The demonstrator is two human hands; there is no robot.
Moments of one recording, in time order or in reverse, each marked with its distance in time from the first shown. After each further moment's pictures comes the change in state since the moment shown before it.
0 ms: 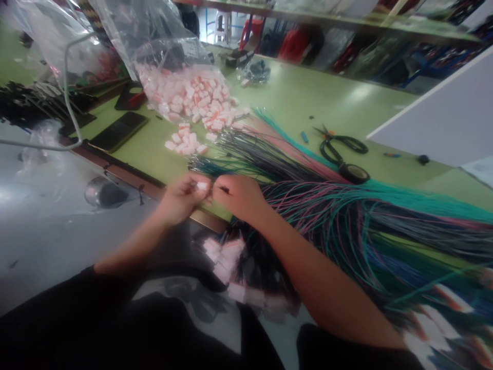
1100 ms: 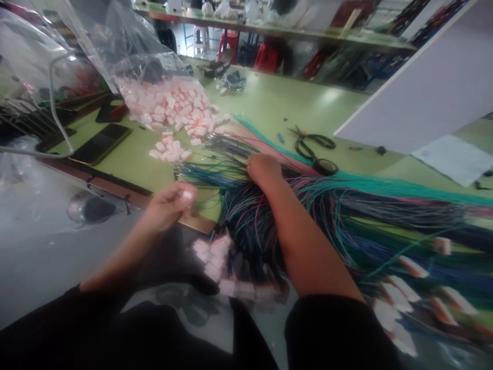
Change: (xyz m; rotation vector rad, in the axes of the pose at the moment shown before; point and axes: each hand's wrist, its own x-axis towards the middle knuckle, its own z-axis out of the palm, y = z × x) left_hand -0.010 0.011 0.002 -0.001 -0.104 -0.105; right_hand 0.028 0.075 -0.041 -0.790 -0.107 0.447
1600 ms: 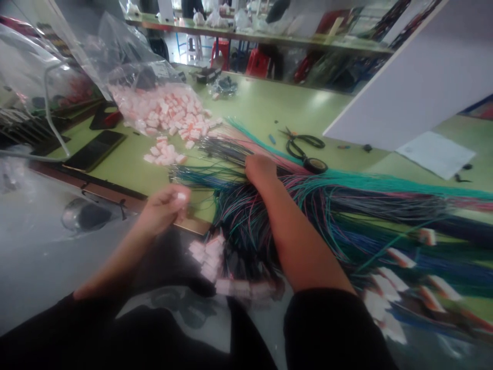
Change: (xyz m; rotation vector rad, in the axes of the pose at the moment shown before) left_hand 0.000 -0.001 0.001 -0.011 0.001 -0.010; right_hand -0.003 0.006 0.001 0.038 0.044 0.060
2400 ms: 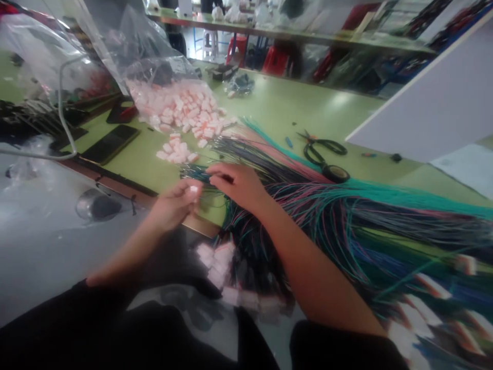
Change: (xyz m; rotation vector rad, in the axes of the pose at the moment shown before) left_hand 0.009 0.003 0.003 -0.120 0.100 -0.082; right_hand -0.047 -0.051 -0.021 0.929 0.163 -0.470
